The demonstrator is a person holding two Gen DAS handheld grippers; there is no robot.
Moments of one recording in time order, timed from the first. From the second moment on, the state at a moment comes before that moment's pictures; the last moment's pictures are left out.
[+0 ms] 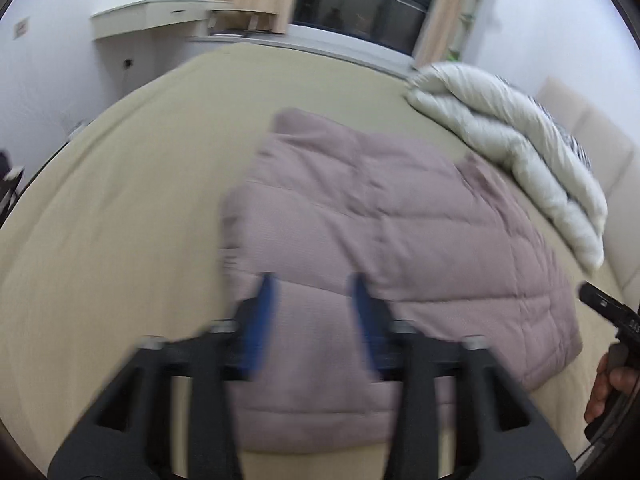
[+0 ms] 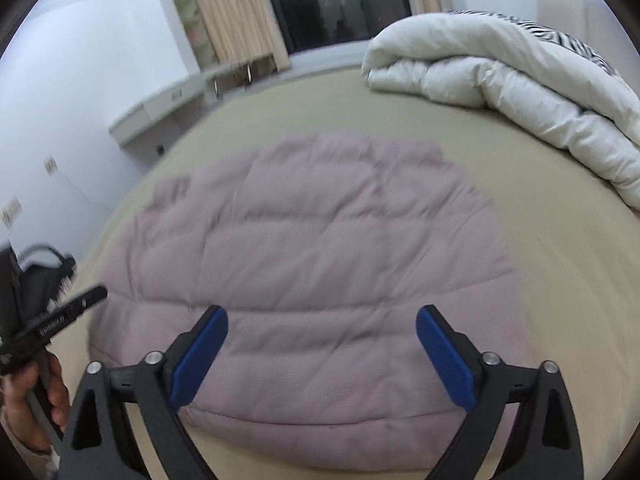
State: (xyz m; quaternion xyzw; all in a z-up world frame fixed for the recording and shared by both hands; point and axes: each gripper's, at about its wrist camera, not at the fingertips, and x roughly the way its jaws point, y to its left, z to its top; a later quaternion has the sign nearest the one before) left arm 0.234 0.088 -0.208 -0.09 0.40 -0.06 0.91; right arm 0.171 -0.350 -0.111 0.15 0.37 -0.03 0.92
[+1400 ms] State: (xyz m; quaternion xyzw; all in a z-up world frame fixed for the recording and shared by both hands) left arm 0.384 0.172 -0.347 -0.35 0.55 -0.20 0.73; right arm 0.282 -0.483 -0.217 0.38 0.47 0.10 0.79
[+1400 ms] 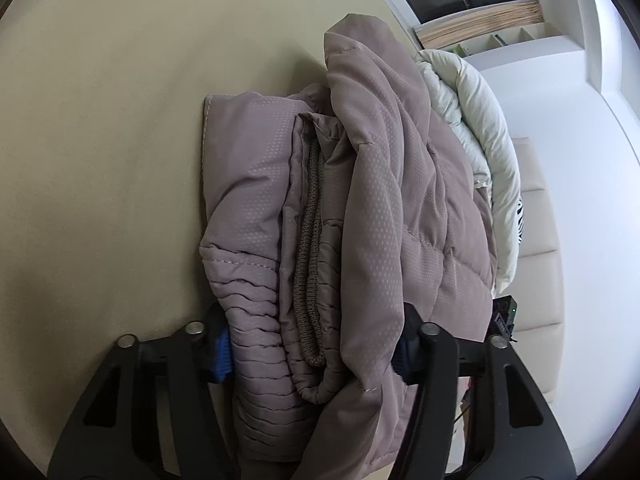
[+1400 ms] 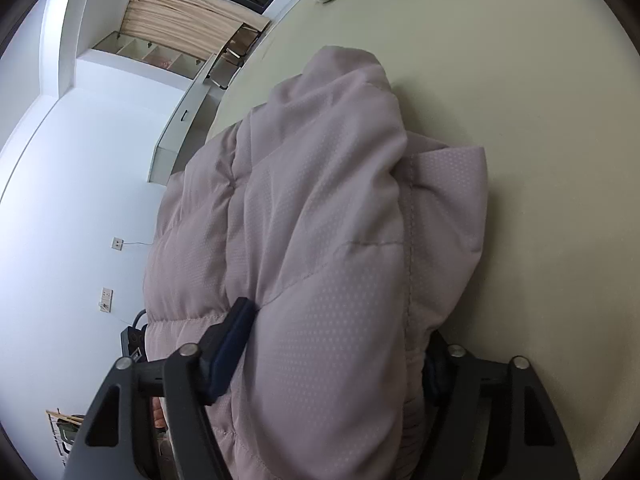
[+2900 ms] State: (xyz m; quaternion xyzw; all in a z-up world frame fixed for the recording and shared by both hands) left arm 0.096 0.235 -0.281 -0.34 0.54 -0.15 0.75; right arm 0.043 -0.382 -0.165 0.37 0.46 -0.02 0.80
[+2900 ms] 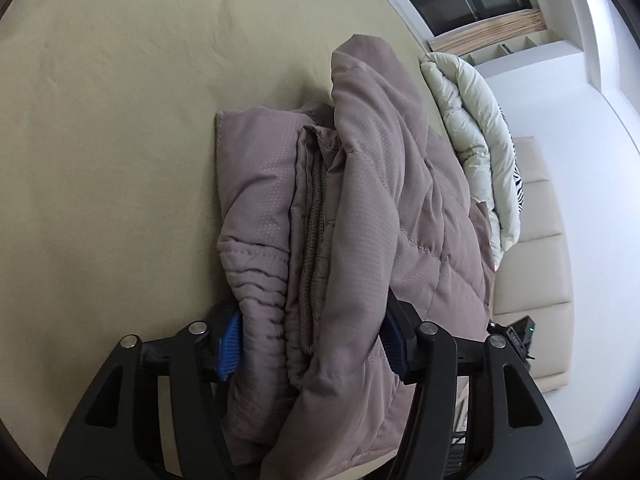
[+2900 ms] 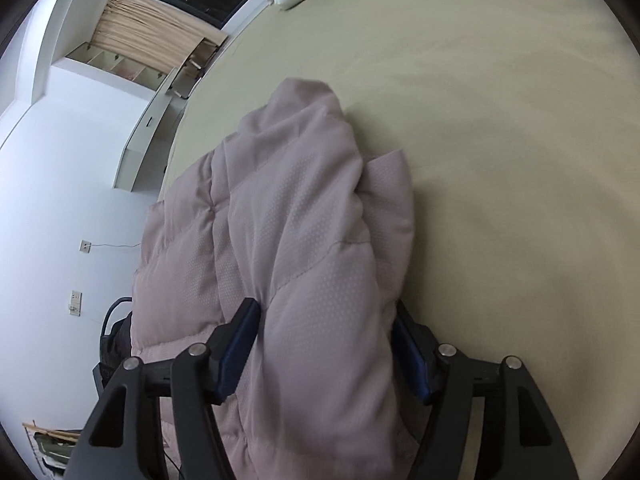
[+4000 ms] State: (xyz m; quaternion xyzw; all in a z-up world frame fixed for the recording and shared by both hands) left arm -0.205 0.100 0.084 0.05 0.18 0.07 0.98; right arm -0.167 -0.199 0.123 0.03 0.15 -0.08 0.98
